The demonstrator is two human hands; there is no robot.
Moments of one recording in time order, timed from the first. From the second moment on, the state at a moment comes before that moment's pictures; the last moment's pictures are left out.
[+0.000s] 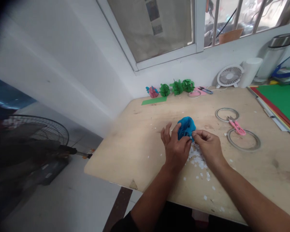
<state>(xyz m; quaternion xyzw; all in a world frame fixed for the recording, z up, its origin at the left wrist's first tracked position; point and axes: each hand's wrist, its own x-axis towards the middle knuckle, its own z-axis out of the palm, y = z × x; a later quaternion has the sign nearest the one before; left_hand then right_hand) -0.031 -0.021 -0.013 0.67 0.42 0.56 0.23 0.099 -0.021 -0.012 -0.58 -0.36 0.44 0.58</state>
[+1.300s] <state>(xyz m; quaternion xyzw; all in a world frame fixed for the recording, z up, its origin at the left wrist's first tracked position) -0.028 -0.014 -0.034 0.74 0.47 0.45 -0.17 0.085 -0.026 -0.006 -0.61 -0.28 0.43 0.60</state>
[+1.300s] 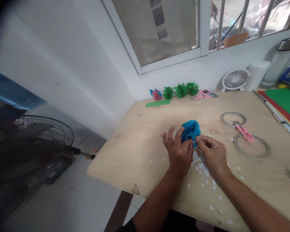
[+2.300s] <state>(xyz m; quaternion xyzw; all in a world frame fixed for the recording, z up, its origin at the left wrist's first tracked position) -0.016 -0.017 -0.039 0.73 0.47 0.43 -0.25 0.089 -0.023 -0.020 -0.62 -0.42 0.32 0.58</state>
